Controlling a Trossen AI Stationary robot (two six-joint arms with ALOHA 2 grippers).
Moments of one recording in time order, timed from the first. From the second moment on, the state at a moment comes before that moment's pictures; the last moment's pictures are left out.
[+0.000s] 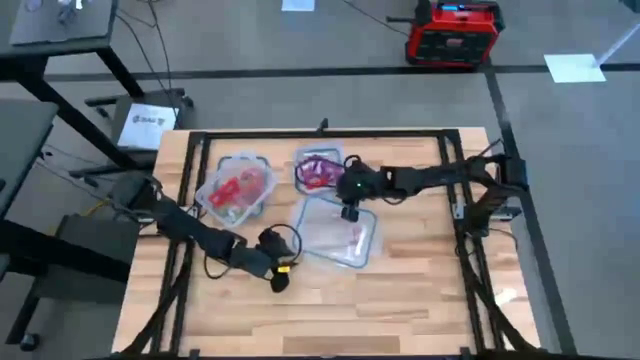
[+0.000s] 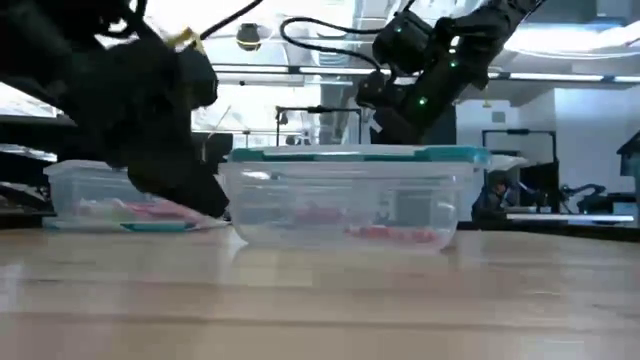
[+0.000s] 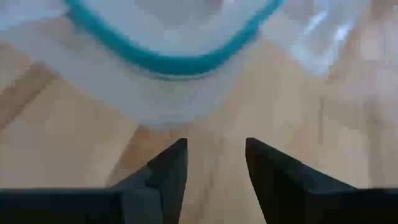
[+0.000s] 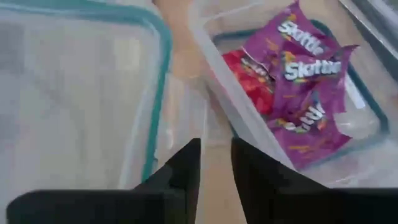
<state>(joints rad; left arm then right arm) -0.44 1.61 0.58 0.35 -0.48 -0.67 -0.19 1.66 0.95 -0.08 0.07 -0.09</state>
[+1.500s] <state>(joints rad) -0.43 1.62 0.58 0.38 -0.48 -0.63 -0.19 1.72 1.05 -0.05 0.09 -0.21</state>
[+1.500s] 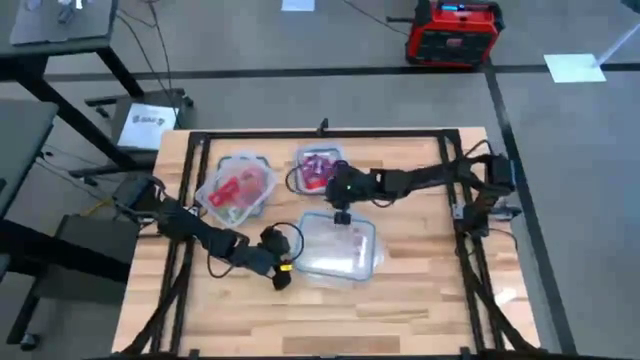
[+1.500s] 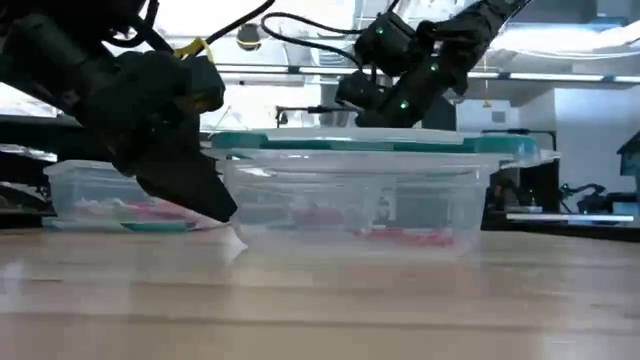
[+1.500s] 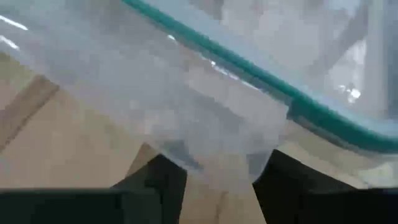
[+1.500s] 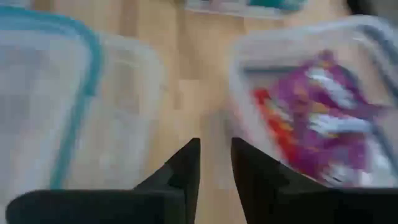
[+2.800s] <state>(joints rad) -0.43 1.62 0.58 0.37 -0.44 -0.65 0.46 1.58 0.94 -0.45 0.16 0.70</state>
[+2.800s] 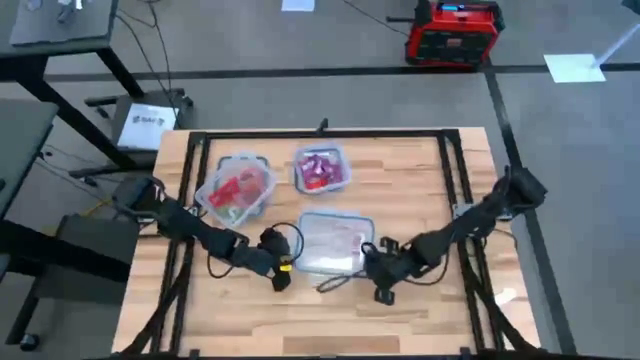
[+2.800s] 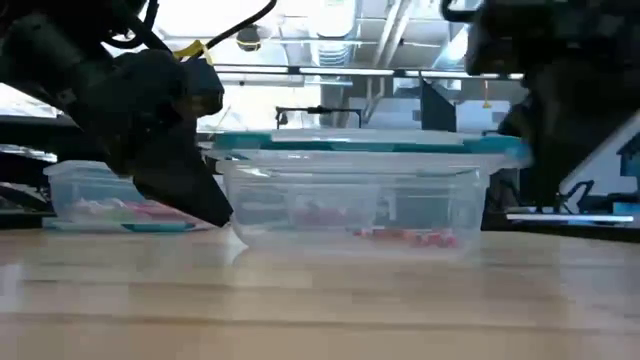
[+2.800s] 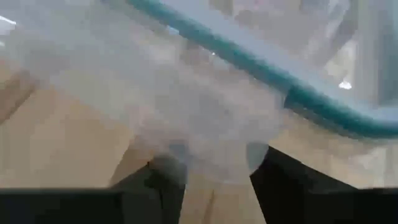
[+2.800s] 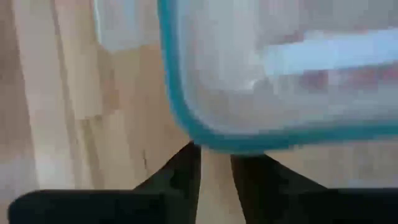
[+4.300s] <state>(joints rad) -0.41 1.37 0.59 0.11 -0.38 -0.61 0.50 1.42 0.94 -0.59 0.45 0.75</state>
